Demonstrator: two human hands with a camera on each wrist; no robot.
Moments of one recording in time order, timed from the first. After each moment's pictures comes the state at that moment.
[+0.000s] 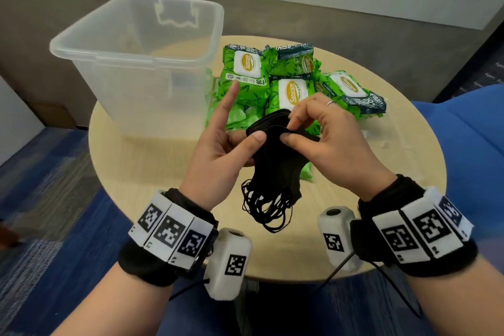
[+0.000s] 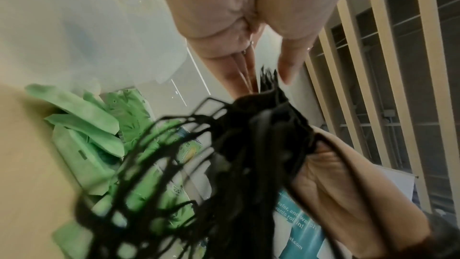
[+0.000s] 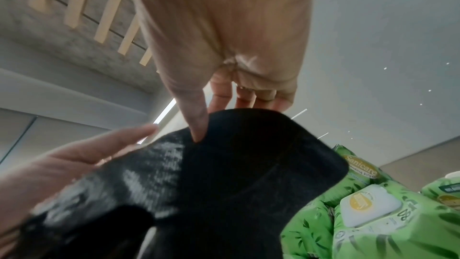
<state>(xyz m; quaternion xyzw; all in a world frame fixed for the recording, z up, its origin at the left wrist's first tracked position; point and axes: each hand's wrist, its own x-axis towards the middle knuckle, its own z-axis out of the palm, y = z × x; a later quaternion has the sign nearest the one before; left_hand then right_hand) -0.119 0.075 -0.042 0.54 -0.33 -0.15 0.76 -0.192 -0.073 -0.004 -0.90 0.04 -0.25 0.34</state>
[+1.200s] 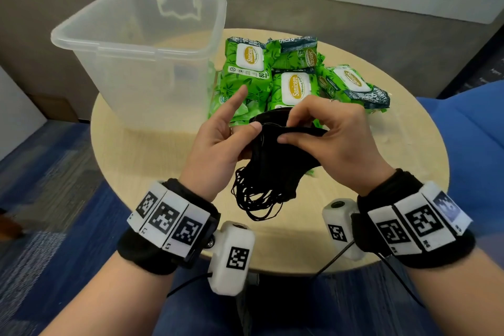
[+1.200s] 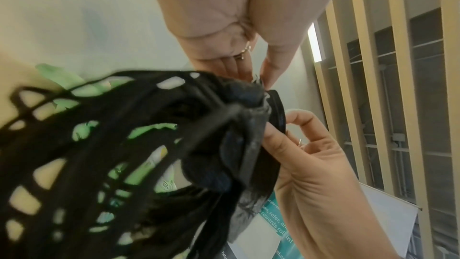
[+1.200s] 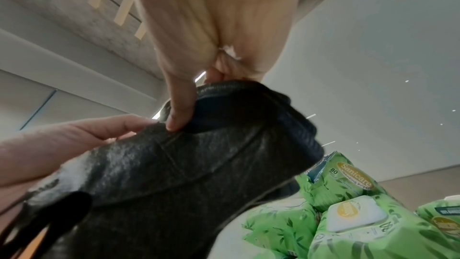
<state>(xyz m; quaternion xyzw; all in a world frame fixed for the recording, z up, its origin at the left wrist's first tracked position) -0.114 0.075 -0.041 0.54 -0.29 -0.20 0.76 -0.192 -0.076 -0.012 -0.89 -0.07 -0.32 0.31</state>
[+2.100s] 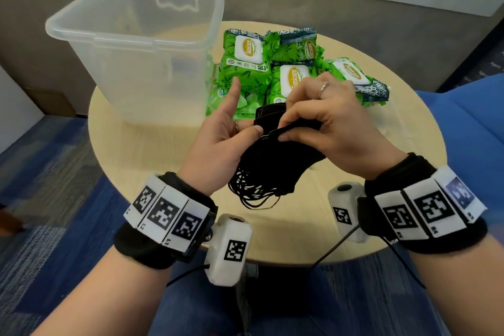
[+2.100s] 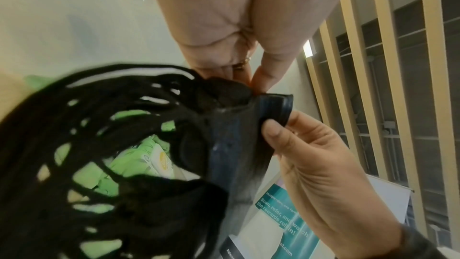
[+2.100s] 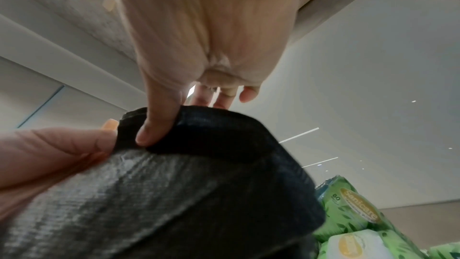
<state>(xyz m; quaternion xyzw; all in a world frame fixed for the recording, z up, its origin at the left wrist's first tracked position) -0.117 0.076 -0.044 0.52 -0.31 -0.24 0.76 -0.192 -0.080 0.000 -0.94 -0.12 -0.27 0.16</state>
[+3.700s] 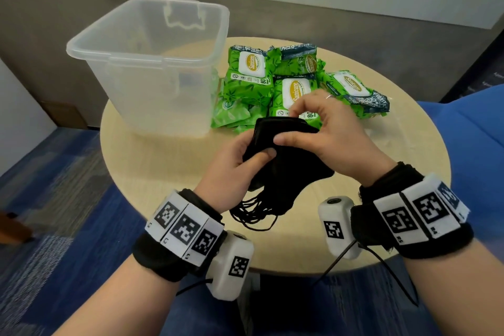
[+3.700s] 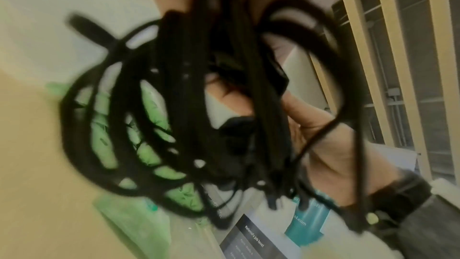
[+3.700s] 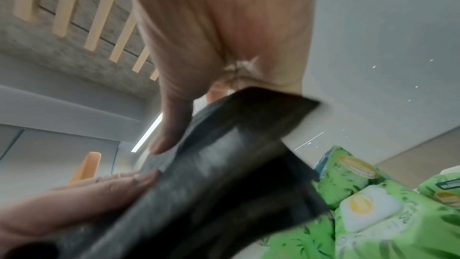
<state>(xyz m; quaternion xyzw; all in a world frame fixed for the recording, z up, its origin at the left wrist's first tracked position) -0.125 0.073 -0.054 0.62 -0.36 -0.18 0.67 -0.191 -0.076 0.002 -0.90 0.07 -0.21 0.37</state>
